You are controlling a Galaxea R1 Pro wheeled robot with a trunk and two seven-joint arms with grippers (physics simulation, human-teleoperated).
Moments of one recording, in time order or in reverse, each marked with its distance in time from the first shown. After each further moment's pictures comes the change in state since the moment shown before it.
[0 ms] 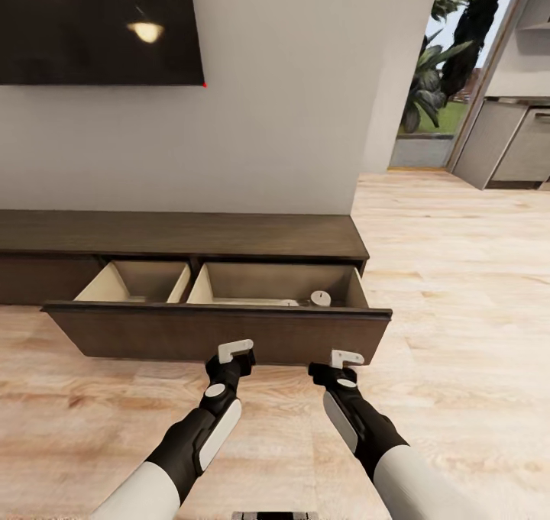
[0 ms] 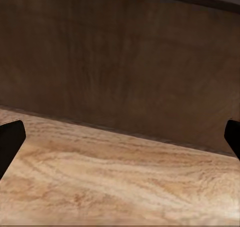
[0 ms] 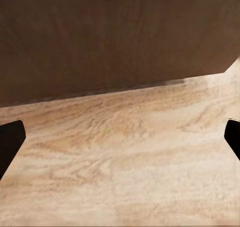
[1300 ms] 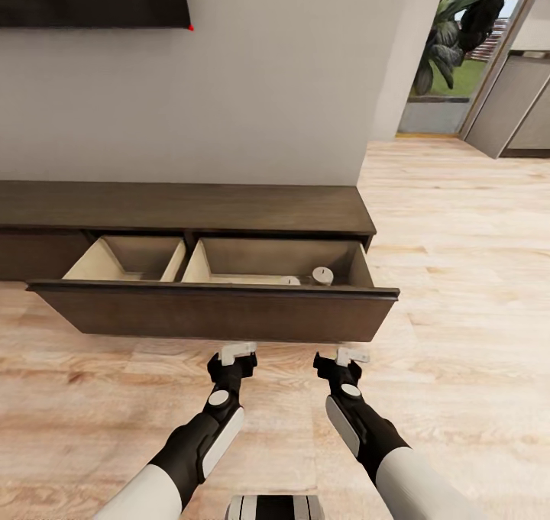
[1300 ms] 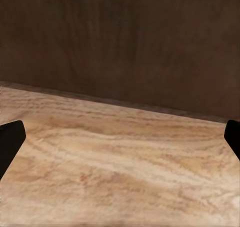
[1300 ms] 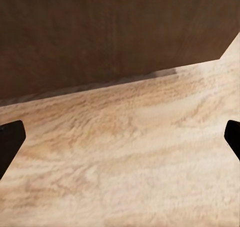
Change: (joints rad) left arm 0.000 -0.004 -0.038 0.045 -0.049 -0.096 0.006; right arm 0.000 -0.008 0.000 0.043 0.010 -0.213 -0.001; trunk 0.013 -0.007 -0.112
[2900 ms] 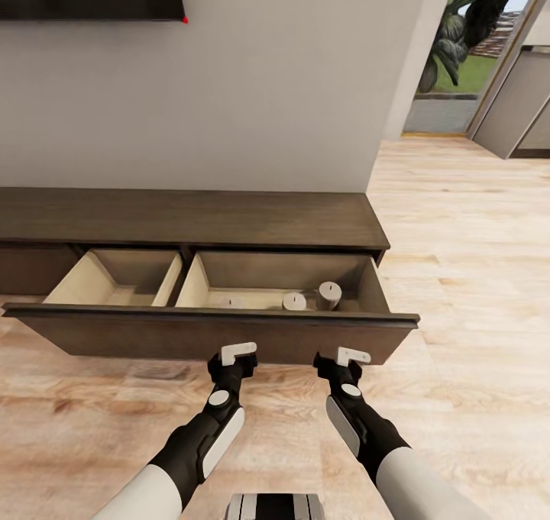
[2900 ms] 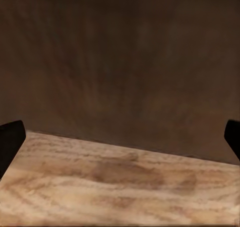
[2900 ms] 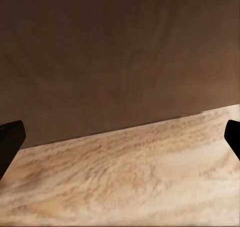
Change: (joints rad) left arm 0.000 0.000 -0.002 0.000 -0.001 0.001 -0.003; right arm 0.000 -0.002 0.001 -0.001 -0.001 -0.003 0.001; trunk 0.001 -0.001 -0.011
